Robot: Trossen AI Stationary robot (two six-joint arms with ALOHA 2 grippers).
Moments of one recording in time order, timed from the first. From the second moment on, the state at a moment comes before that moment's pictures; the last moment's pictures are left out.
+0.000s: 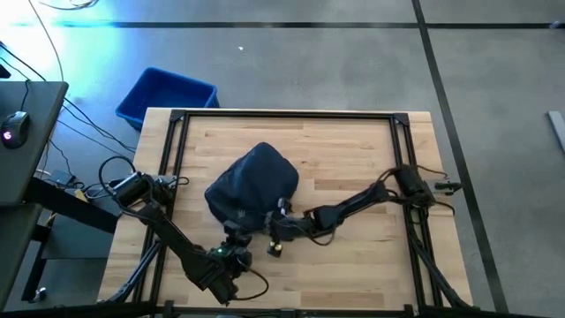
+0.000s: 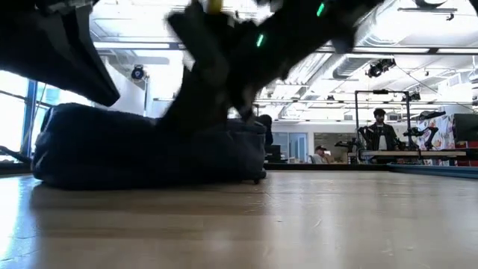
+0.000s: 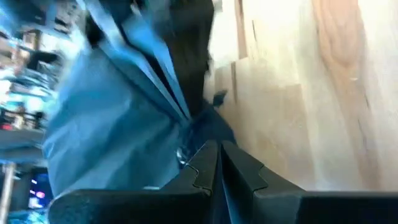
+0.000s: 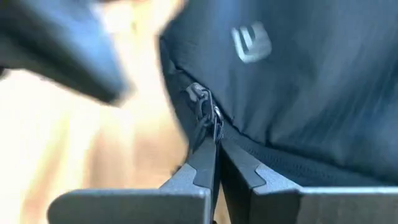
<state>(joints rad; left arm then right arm) -0.80 1.92 1.28 -0.92 -0.91 -0.55 0.34 2.11 1.33 0.14 0.37 0.35</state>
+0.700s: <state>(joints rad) -0.79 1.92 1.28 -0.62 -0.91 -0.24 0.47 2.06 1.33 0.09 0.50 0.10</state>
